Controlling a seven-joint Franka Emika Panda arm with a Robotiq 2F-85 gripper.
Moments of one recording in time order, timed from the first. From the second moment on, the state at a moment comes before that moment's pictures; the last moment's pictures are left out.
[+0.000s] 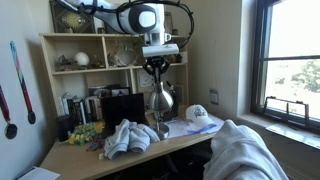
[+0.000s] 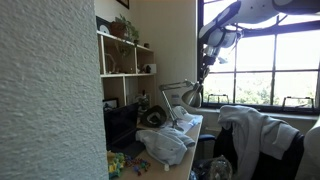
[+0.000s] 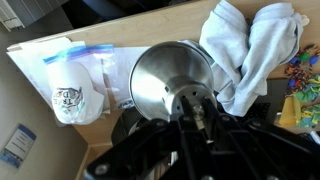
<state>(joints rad) -0.10 0.02 -0.14 -1.76 0.26 2.07 -0.95</state>
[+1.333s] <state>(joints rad) -0.07 0.02 -0.07 -1.72 0.04 2.00 -1.18</state>
